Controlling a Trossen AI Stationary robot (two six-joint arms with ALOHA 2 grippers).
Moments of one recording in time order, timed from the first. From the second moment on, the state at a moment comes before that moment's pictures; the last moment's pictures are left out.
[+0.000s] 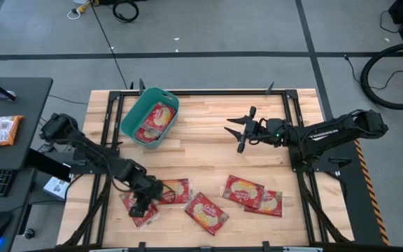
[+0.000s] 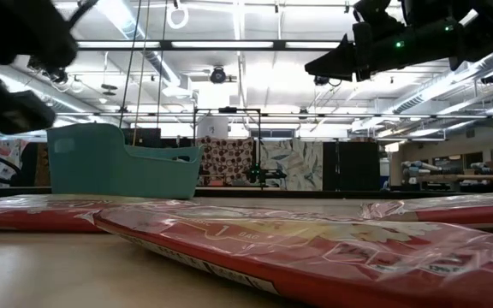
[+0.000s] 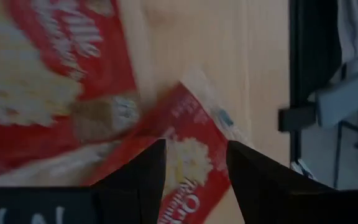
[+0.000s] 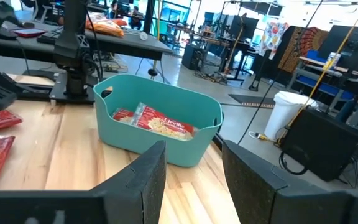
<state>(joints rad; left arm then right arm) -0.54 1.43 0.77 -0.47 0.32 -0.50 -0.07 1.14 0.43 0.67 0.31 -0.22</state>
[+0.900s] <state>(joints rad) -0.50 1.59 0.82 -0.42 -0.52 -0.06 -0.10 1.14 0.43 0.67 0.23 -0.20</state>
